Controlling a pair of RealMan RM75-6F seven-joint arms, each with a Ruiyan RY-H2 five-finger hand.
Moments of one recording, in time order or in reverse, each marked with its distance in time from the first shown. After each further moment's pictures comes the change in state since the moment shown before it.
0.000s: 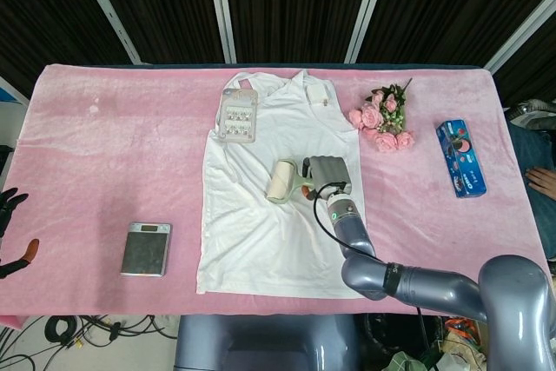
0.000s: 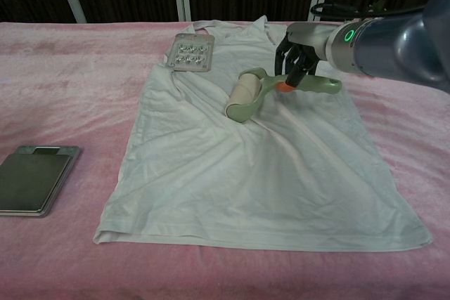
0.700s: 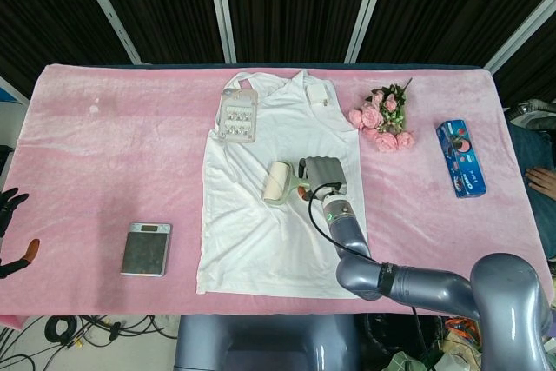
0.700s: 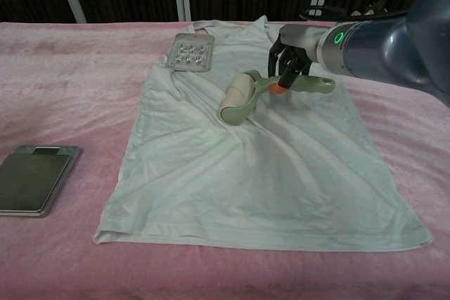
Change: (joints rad) left arm -0.001 0.000 0.001 -0.001 -0.001 -0.002 0.002; right arm 0.010 -0.004 -0.016 -0.005 0.003 0.019 0.014
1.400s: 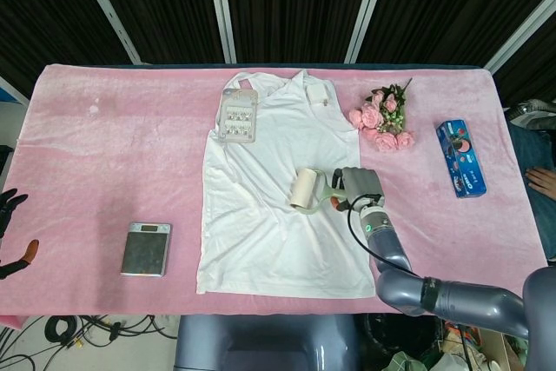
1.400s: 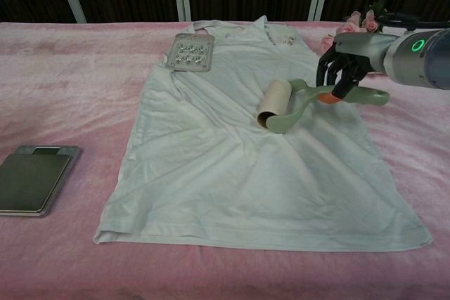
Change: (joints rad) left arm 0.003 -0.001 0.001 0.001 -0.003 0.002 0.002; right arm -0.151 0.173 -0.086 -0.162 -0.091 0.002 0.119
